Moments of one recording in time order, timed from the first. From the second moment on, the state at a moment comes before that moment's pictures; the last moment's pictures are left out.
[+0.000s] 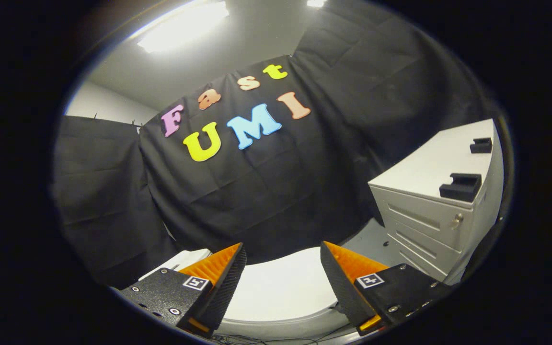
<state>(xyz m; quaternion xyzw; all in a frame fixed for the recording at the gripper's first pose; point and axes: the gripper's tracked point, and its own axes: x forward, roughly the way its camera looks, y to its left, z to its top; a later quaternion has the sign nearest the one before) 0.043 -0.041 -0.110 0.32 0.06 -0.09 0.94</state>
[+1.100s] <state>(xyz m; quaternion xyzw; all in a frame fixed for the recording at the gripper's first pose) 0.028 -0.061 -0.291 0.54 0.15 -0.22 0.80</state>
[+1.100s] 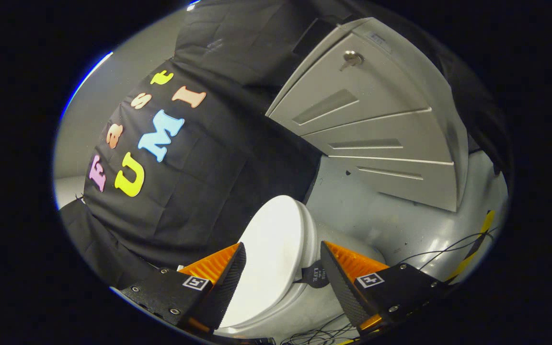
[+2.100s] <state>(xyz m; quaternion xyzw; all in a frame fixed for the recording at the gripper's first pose) 0.018 -0.040 -0.340 0.63 0.18 -0.22 0.72</state>
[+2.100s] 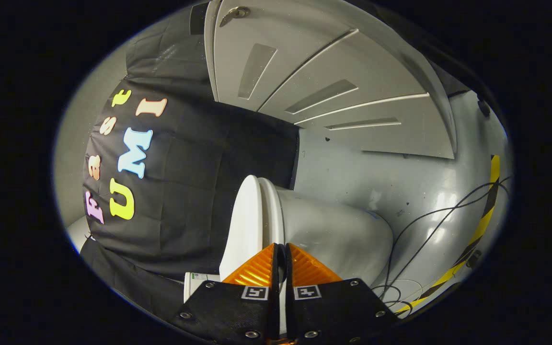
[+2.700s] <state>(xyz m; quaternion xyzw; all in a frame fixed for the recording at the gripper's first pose) 0.025 -0.039 -0.307 0.61 0.21 -0.22 0.74</state>
